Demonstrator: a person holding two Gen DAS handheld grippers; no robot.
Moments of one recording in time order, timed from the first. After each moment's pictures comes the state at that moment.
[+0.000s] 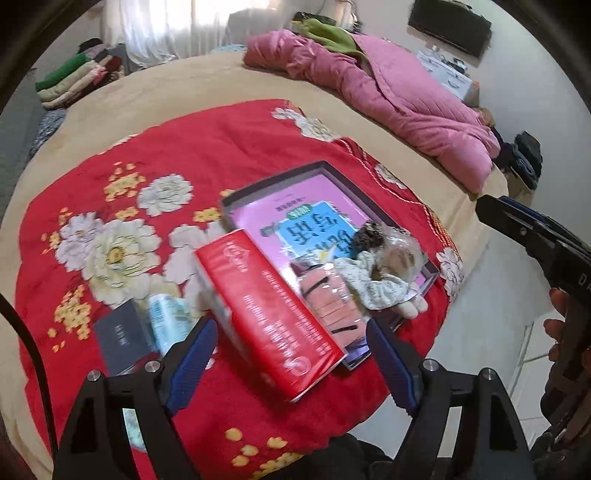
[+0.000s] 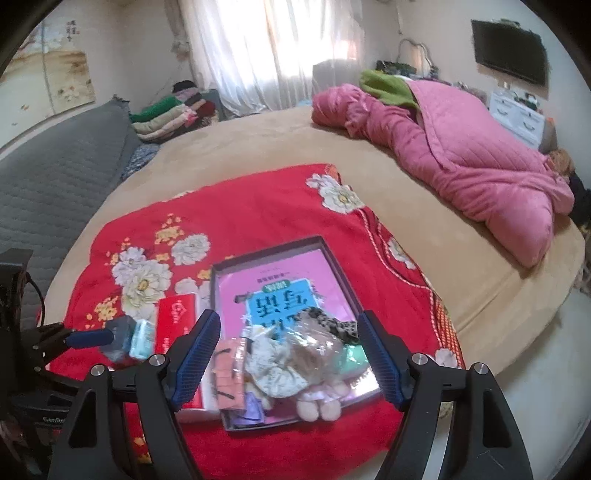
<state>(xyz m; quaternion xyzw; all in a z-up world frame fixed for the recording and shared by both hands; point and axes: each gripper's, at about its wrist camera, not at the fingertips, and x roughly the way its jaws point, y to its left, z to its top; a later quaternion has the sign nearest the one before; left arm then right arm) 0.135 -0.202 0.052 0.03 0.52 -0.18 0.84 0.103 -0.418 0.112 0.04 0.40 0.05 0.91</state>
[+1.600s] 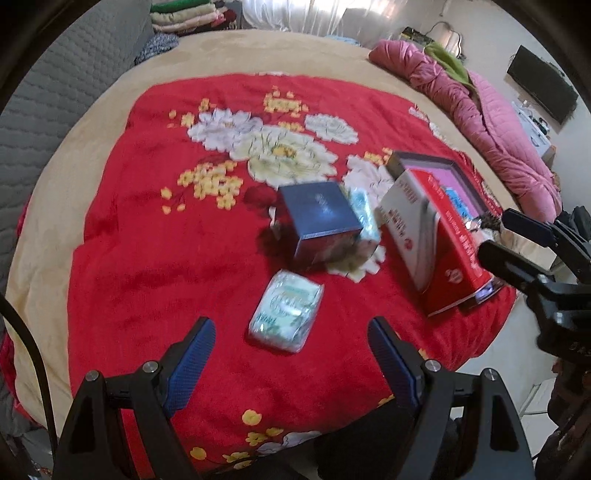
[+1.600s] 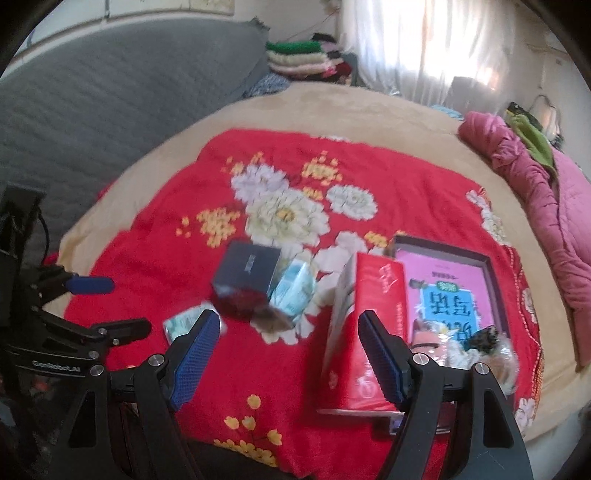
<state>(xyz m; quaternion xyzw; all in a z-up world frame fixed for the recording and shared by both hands) 0.059 0.004 -0.004 -0.06 0.55 -0.04 0.83 0.084 -0.182 0.044 -0.13 0.45 0.24 0.85</state>
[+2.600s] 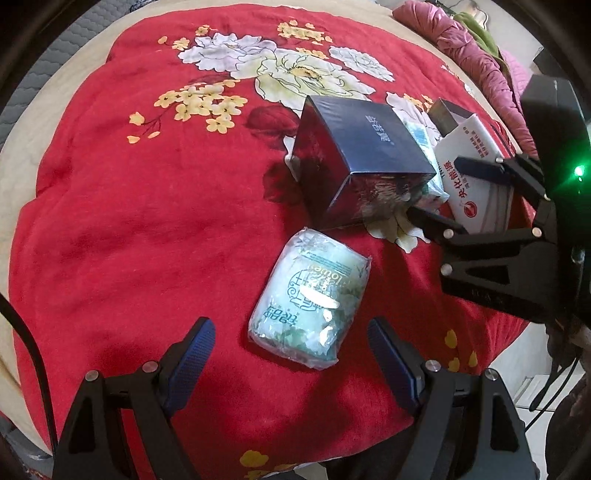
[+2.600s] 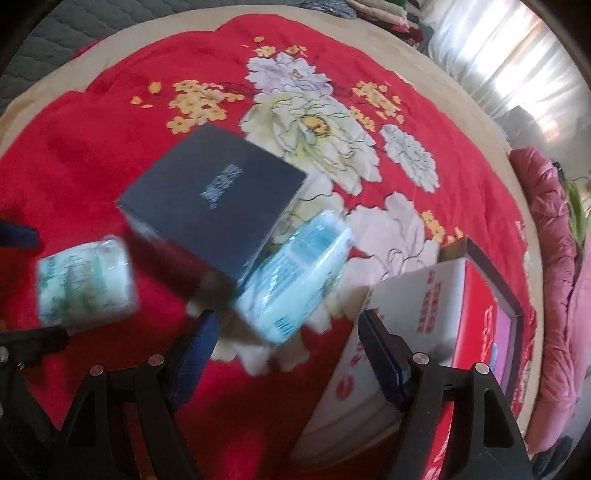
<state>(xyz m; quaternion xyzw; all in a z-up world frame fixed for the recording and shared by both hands) 0.095 0.010 -0.095 -0.09 0.62 -0.04 0.78 0.164 -0.112 -0.095 -0.34 0.49 0.23 0.77</state>
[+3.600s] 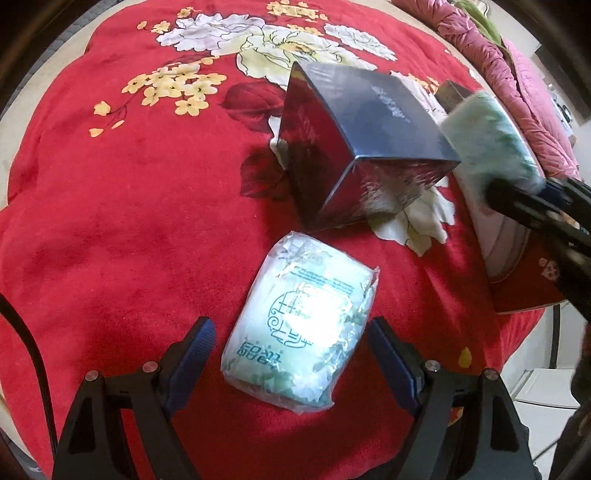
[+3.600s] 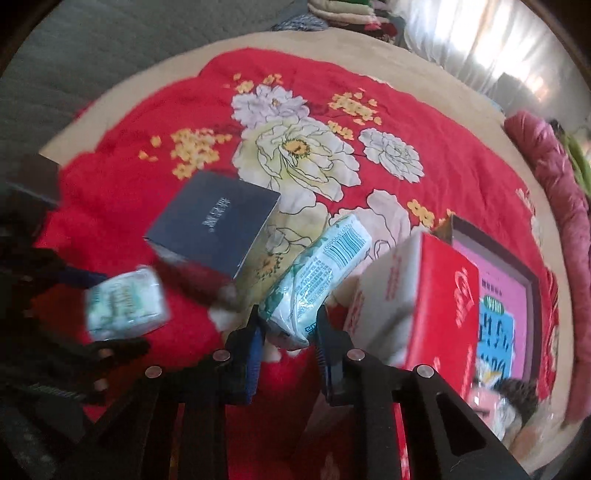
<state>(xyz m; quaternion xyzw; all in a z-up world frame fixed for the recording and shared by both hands) 0.116 -0.001 -0.126 -0.08 0.64 -0.05 0.76 0.152 -0.147 -0.050 -0.20 0.50 0.26 0.80</state>
